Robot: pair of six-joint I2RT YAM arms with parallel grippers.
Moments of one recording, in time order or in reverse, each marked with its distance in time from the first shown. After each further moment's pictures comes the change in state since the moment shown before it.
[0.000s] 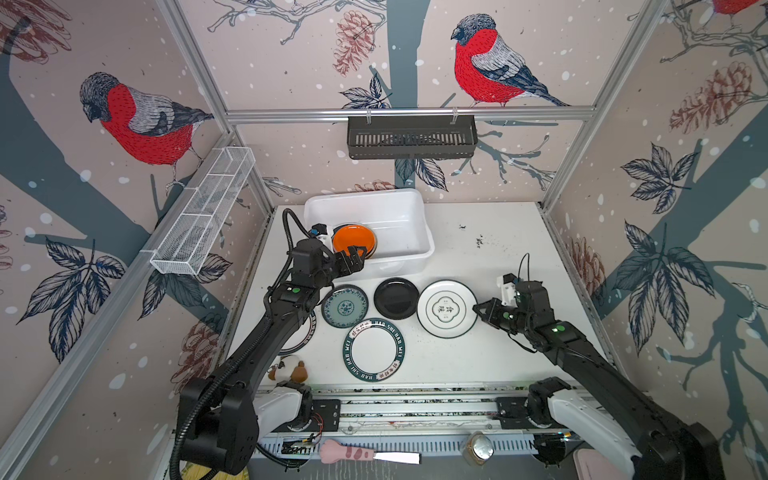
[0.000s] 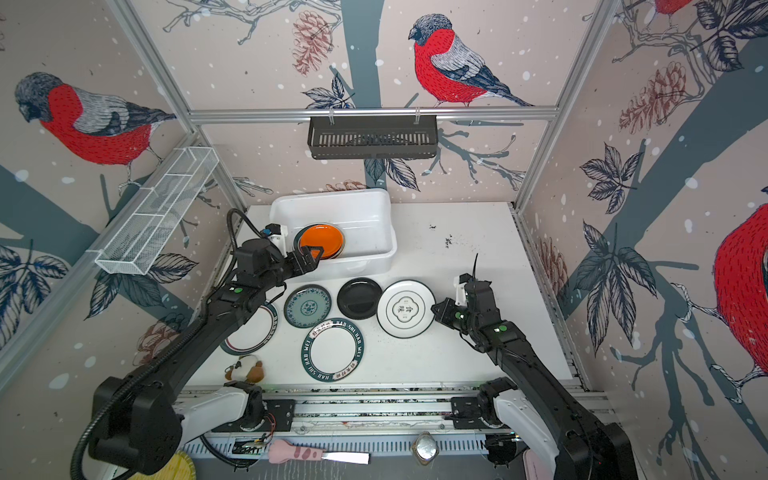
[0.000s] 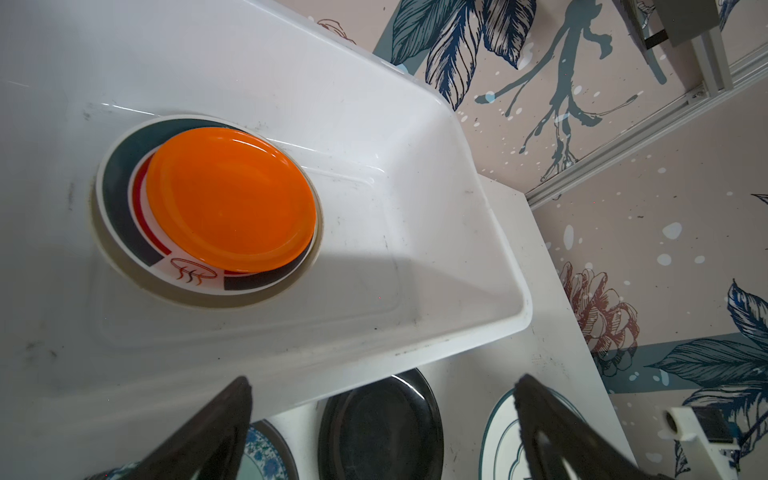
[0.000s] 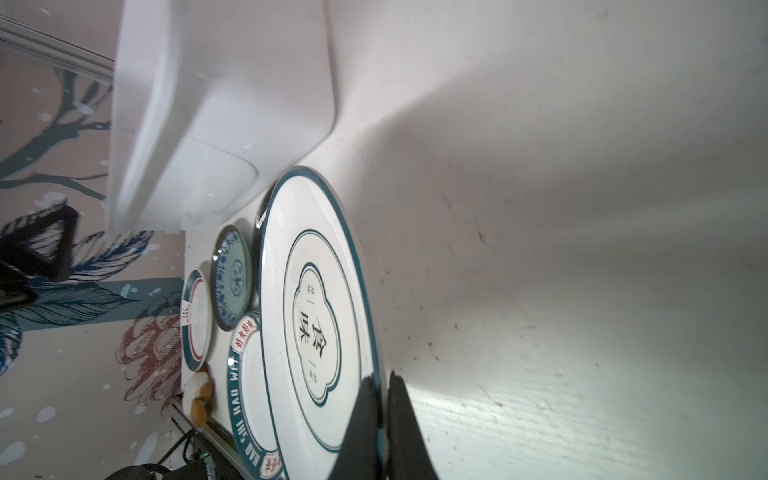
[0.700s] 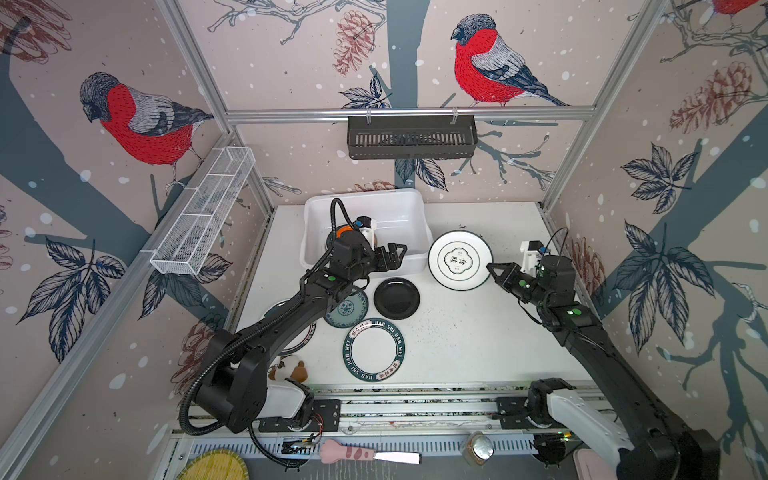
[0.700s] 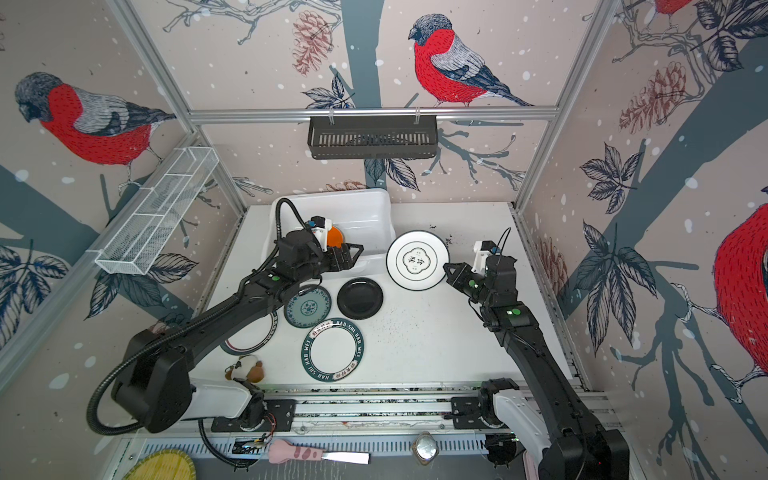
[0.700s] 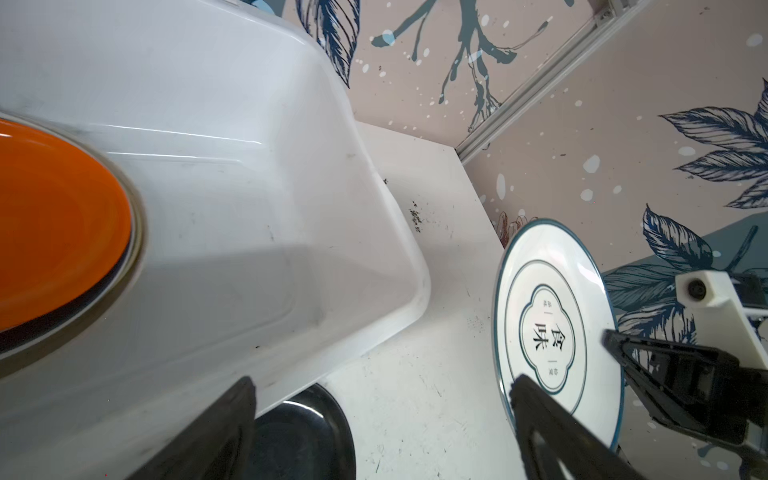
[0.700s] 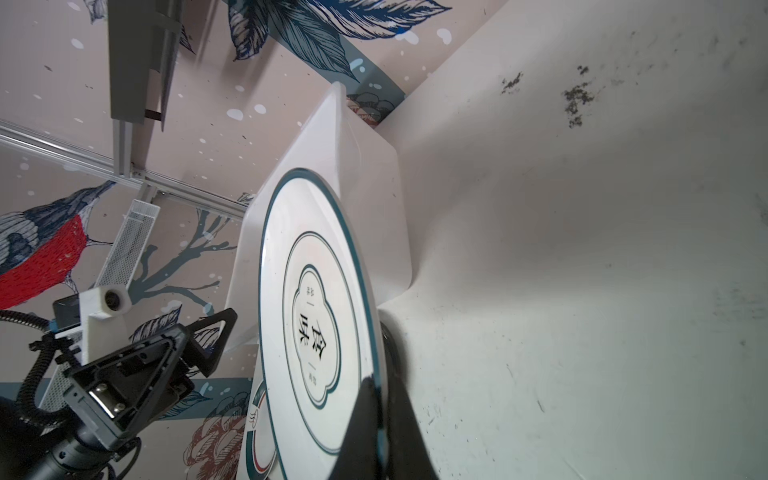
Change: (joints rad) left arm -0.278 0.228 0.152 0.135 -0.027 -0.039; right arm -0.153 0.076 0.195 0.168 -0.027 0.055
